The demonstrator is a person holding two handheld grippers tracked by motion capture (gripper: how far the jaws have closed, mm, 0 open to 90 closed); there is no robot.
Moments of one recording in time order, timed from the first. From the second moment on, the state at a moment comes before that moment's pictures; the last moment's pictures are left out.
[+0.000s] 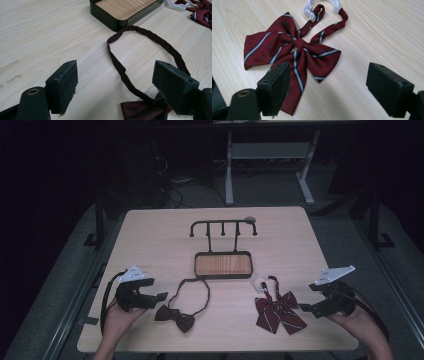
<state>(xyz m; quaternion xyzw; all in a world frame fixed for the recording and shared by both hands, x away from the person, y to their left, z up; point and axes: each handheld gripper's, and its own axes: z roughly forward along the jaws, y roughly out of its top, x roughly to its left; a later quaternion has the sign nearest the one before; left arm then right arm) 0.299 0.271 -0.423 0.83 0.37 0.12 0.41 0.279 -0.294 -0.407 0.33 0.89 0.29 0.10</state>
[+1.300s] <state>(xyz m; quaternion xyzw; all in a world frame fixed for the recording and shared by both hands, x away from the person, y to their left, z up) 0.298 0.270 -0.424 0.83 0.37 0.12 0.41 0.342 -0.223 -0.389 0.27 0.93 0.23 0.07</state>
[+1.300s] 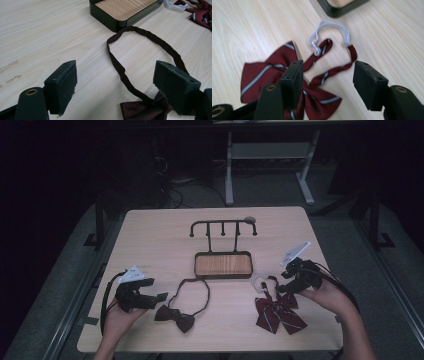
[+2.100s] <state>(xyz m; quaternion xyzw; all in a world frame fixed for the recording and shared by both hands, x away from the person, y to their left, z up) 0.298 0.270 -0.423 0.82 0.37 0.11 0.42 0.384 -0.213 -0.414 0.29 0.93 0.21 0.04</state>
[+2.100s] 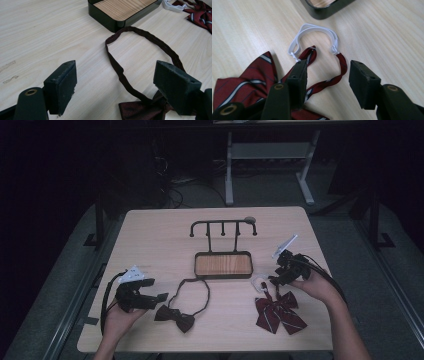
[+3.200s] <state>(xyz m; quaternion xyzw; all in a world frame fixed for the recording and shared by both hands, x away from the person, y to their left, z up) 0.299 0.269 -0.423 0.83 0.36 0.10 0.42 0.407 -0.204 -0.440 0.30 0.94 0.16 0.03</state>
